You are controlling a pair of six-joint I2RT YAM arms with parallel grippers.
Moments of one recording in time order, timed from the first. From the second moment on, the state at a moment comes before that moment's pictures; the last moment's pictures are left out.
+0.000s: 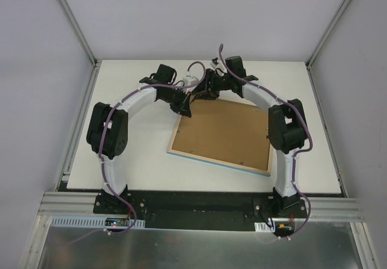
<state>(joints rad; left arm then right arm) -0.39 1.94 1.52 -0.60 0.77 0.17 0.41 2.08 1.62 -0.15 -0.83 0.82</state>
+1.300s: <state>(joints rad) -0.46 1.79 1.36 -0.54 0.68 0.30 0.39 2.08 1.75 -0.57 -1.05 0.51</state>
